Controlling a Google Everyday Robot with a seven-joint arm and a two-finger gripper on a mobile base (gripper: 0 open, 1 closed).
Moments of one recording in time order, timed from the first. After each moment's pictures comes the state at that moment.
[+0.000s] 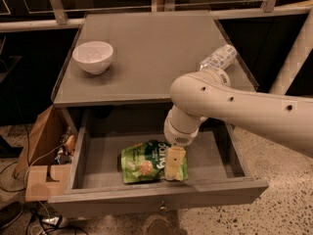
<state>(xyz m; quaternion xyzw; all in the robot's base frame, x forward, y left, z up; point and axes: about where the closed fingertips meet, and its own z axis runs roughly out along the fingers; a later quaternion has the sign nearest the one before) 0.501 -0.055 0.687 -0.68 0.72 0.04 0.12</state>
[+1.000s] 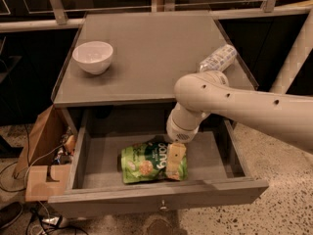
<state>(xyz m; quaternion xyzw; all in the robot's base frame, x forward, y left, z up) 0.527 -0.064 0.659 -0.67 0.73 0.07 0.11</state>
